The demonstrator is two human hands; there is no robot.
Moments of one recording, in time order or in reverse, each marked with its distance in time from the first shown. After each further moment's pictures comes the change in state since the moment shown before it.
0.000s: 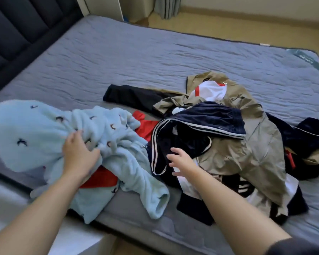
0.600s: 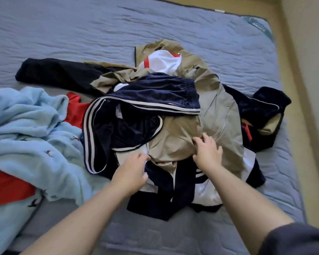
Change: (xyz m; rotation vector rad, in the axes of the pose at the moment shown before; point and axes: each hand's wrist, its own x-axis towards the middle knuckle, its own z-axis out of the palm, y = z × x) left_hand -0.132 0.136 0.259 0.091 -0.747 0.559; right_hand 0.035 0.106 -0.226 -1.177 0.679 0.025
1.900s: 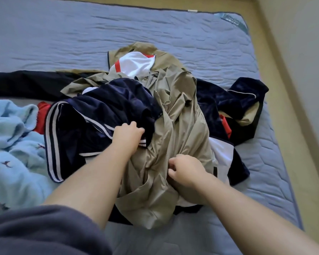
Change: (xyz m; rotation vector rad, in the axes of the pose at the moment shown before) left_hand 0.103 0.095 -0.001 0.794 0.017 0.014; right_hand -0.028 0.060 0.014 0.078 -0.171 -0.426
